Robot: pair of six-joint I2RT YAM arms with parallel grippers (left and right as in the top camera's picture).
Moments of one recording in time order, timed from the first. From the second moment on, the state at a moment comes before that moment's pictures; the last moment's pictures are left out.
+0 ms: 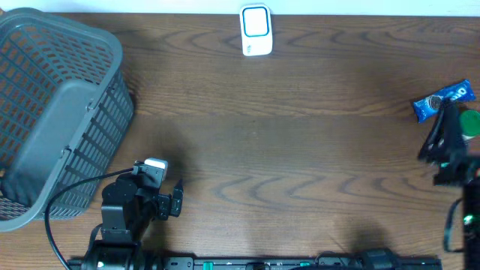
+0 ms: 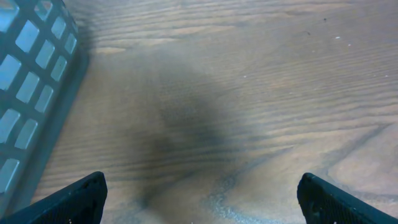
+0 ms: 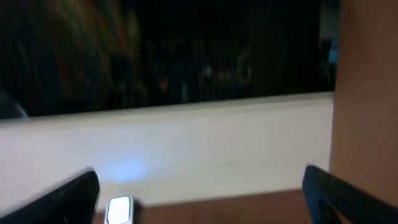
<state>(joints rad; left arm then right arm) -0.07 0.38 0.37 -0.68 0.12 0.14 0.13 0.62 1.31 -0.55 0.21 0.06</state>
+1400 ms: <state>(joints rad) -0.07 0.38 0.37 -0.68 0.12 0.14 -0.09 0.01 0.01 -0.04 0.13 0.08</state>
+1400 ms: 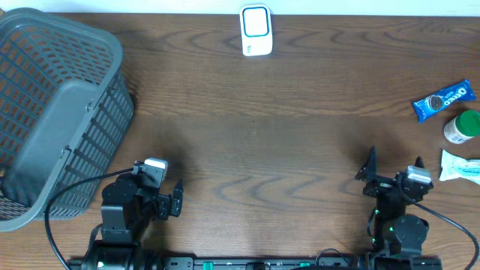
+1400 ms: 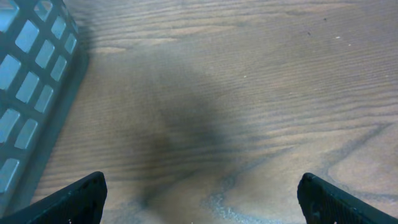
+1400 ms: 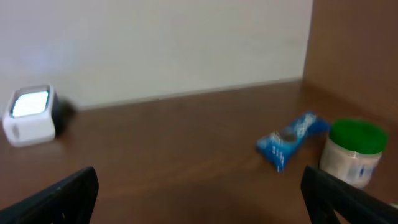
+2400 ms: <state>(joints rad) -0.07 0.34 0.31 -0.45 0.12 0.14 -0.09 0.01 0.01 -0.06 0.12 0.08</state>
